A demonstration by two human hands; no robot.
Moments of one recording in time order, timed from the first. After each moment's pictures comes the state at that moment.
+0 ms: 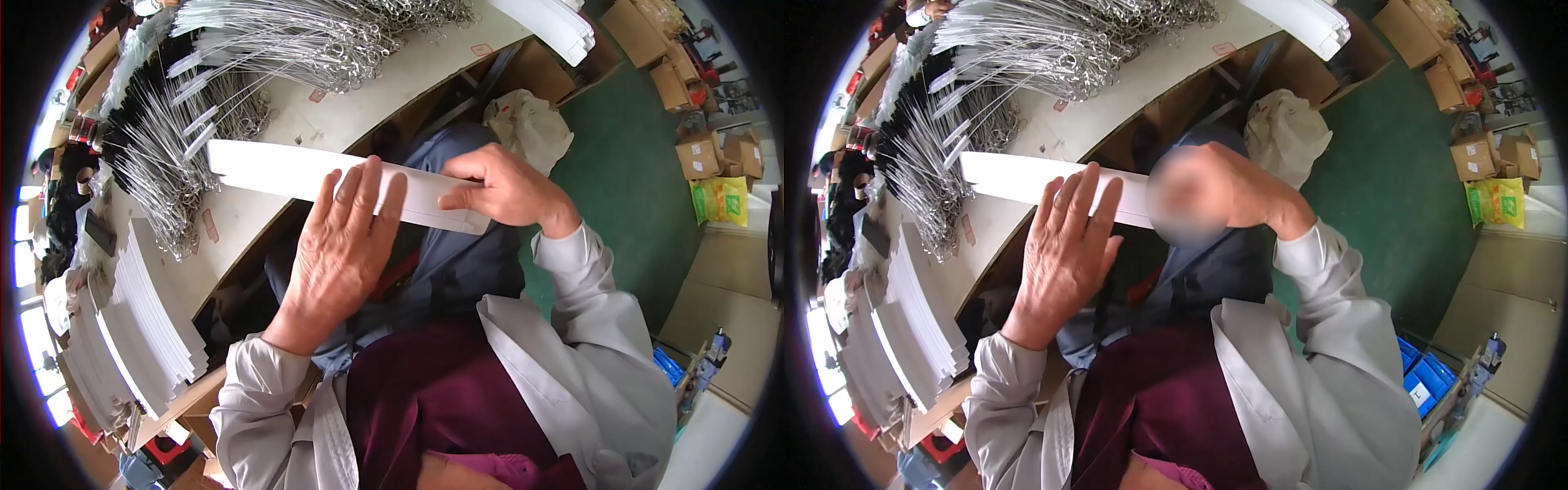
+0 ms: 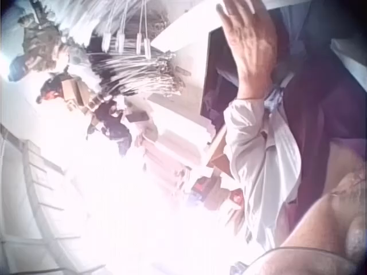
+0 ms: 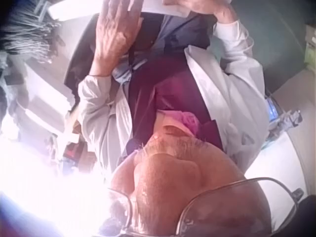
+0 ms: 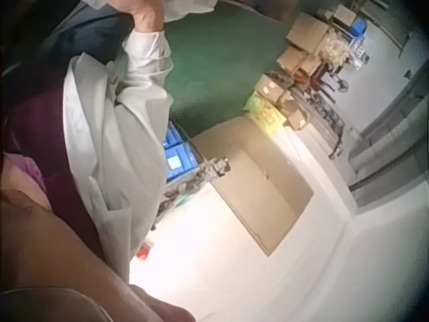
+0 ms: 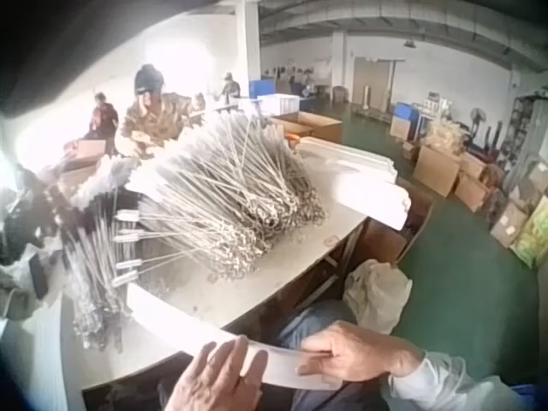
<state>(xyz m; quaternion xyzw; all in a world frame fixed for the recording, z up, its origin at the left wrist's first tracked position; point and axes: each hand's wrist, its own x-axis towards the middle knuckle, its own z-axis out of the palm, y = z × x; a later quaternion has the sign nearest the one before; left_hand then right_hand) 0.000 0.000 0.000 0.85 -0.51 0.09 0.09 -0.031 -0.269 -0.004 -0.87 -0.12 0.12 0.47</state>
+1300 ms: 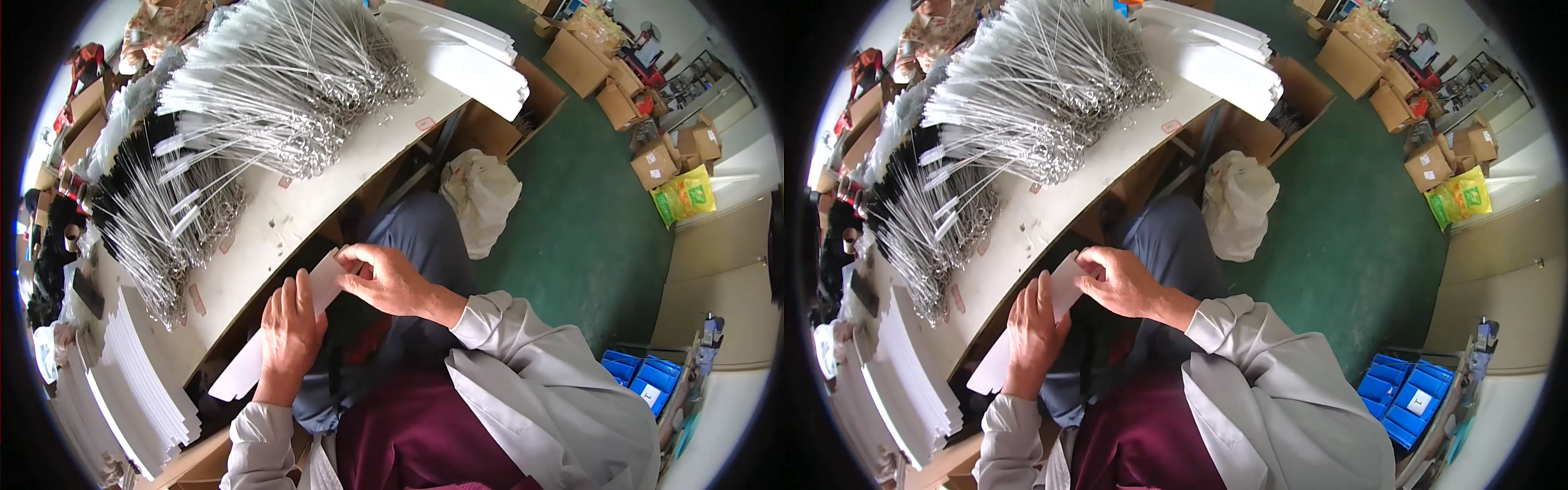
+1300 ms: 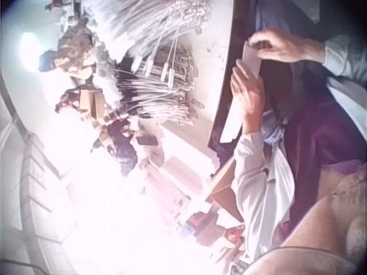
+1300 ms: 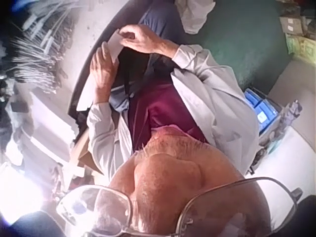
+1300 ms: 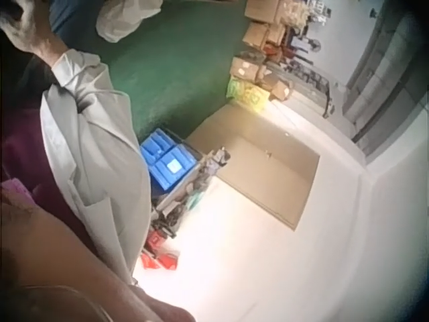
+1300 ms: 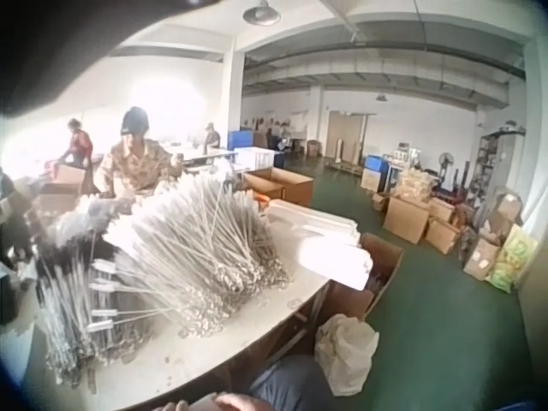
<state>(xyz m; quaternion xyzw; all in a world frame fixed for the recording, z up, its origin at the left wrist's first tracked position) -0.002 0.052 -0.062 0.91 -0.39 0.09 0.12 -0.035 -0.169 -0.068 -0.78 0.01 -0.05 0.62</state>
